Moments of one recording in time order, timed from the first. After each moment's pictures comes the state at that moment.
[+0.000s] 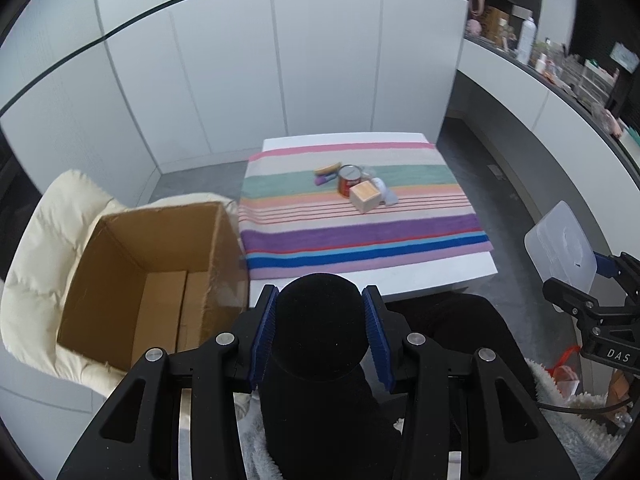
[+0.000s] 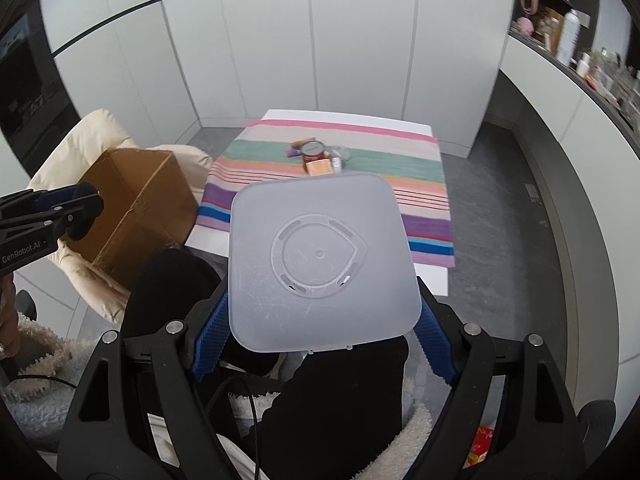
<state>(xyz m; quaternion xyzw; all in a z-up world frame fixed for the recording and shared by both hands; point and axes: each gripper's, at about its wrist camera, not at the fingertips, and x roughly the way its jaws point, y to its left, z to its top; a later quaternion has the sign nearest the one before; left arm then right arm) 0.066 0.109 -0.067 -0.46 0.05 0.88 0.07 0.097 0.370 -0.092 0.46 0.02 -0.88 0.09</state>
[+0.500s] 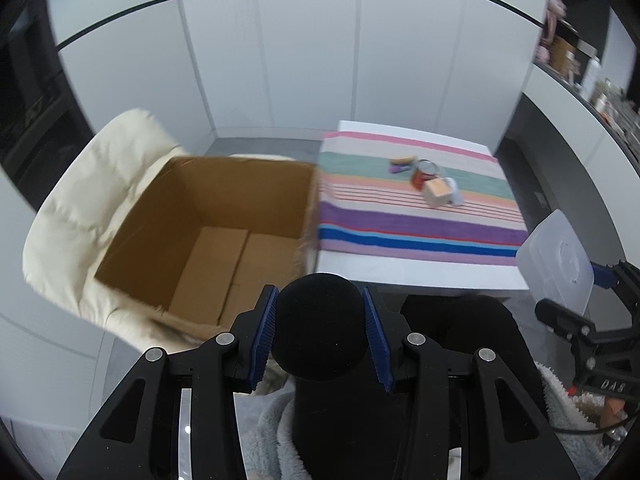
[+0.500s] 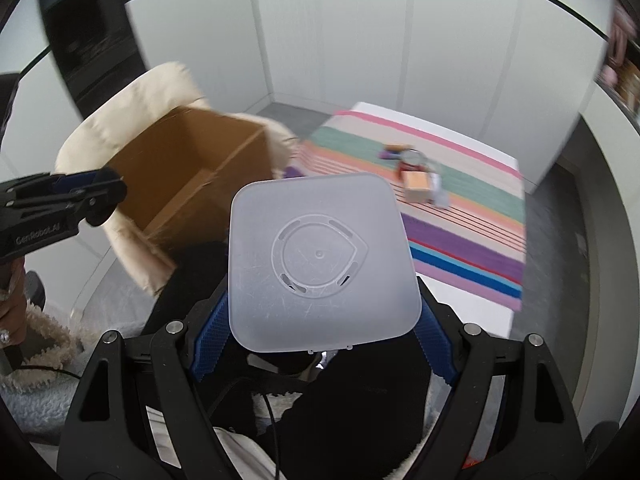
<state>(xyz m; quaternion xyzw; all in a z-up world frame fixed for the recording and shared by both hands) 0.091 0.012 -0.077 -0.47 -0.01 0.88 -0.03 0.087 0.256 -0.105 0.46 0.09 -0.86 0.22</state>
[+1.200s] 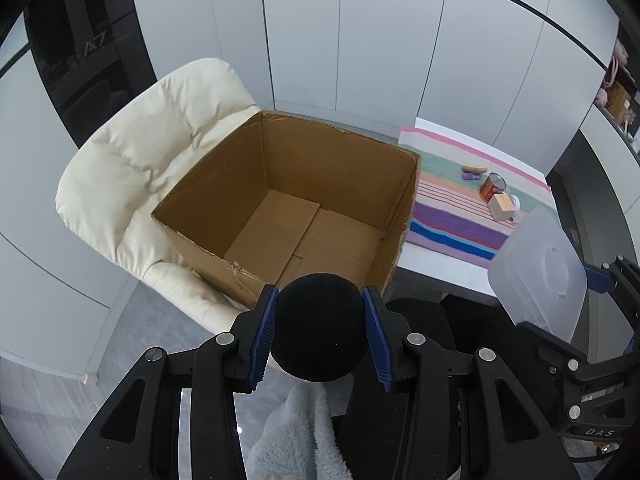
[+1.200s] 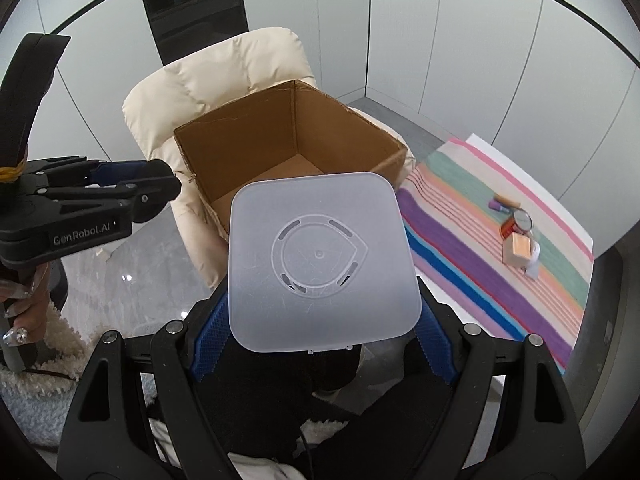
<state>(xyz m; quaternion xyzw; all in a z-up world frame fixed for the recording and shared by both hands) 0.113 -0.081 -0.099 -0.49 -0.07 0.86 -0.12 0.094 0.111 -0.113 0.44 0.17 -0.81 0.35</state>
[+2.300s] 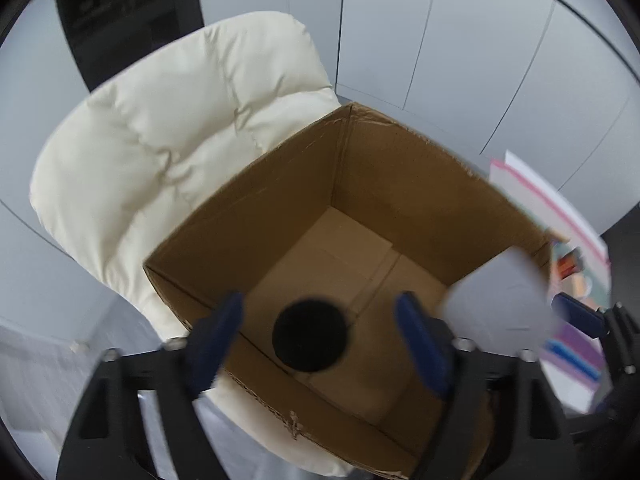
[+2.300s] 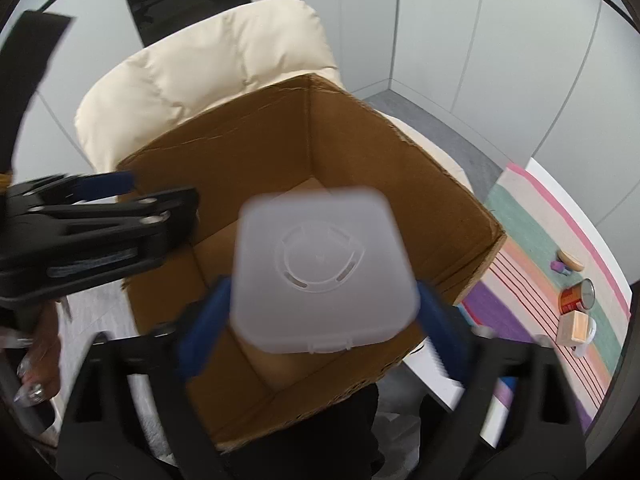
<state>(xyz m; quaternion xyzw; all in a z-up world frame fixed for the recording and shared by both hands) -0.001 -0.199 -0.168 -0.50 -0.16 0.83 -0.21 -0.032 -0.037 -0.192 0.46 0.18 -0.79 0.36</state>
